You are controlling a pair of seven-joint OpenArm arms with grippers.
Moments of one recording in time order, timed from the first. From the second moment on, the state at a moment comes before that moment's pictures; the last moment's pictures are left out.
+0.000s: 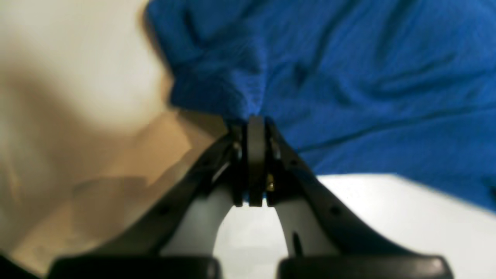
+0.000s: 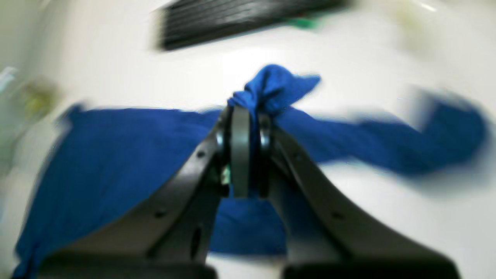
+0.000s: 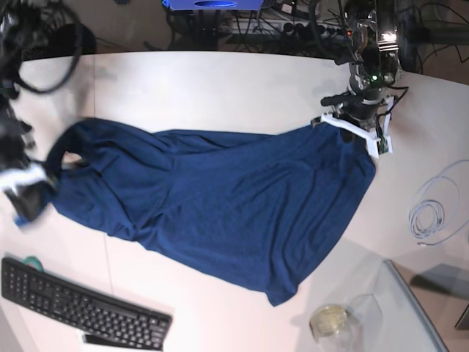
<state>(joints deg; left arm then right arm) 19.3 -5.9 -11.0 91.7 -14.4 3.3 30.5 -12.2 8.0 22.1 111.7 33.2 8.1 -38.3</state>
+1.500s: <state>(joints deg) 20.6 -6.3 -18.4 92.0 -10.4 3.0 30.3 1.2 6.0 16.1 70.1 34.0 -4.1 -37.8</state>
